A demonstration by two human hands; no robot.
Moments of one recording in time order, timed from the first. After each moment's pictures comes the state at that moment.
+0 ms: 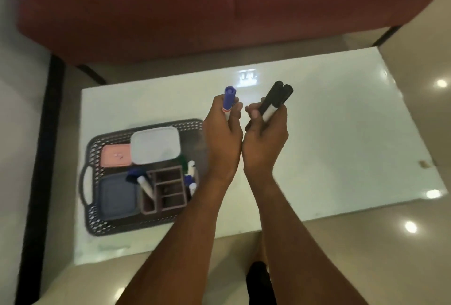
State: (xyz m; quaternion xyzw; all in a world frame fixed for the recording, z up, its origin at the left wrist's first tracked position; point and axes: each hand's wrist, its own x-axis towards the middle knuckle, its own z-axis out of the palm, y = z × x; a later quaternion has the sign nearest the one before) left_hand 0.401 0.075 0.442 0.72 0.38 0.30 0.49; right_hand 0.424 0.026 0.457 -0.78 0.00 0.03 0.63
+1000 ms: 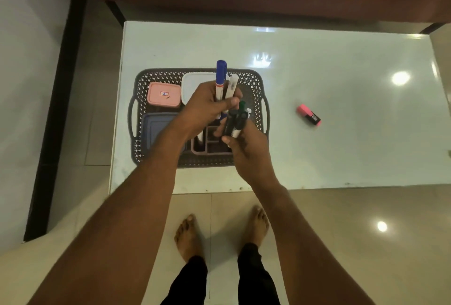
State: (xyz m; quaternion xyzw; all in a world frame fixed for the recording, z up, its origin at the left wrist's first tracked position) left_hand 0.217 0.199 0.396 0.68 0.27 0.08 0.68; right_hand 0.254 0.035 0.393 -0.76 -0.35 0.23 0.49
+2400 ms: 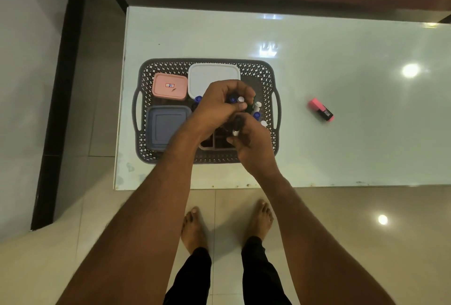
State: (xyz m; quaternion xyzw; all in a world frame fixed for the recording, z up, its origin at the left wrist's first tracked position) left_hand 0.219 0.189 0.379 0.66 0.28 0.08 0.69; right_hand 0.259 0.045 0.353 -0.77 -0.36 0.24 0.47
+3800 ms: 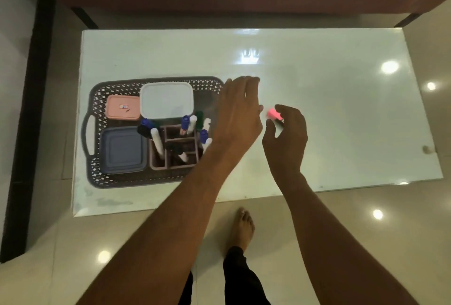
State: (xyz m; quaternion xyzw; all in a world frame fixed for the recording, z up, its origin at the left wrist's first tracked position) left_hand 0.338 0.084 0.394 0.93 0.26 0.17 0.21; right_hand 0.385 -0.036 0.367 -0.89 -0.26 -0.05 0.37
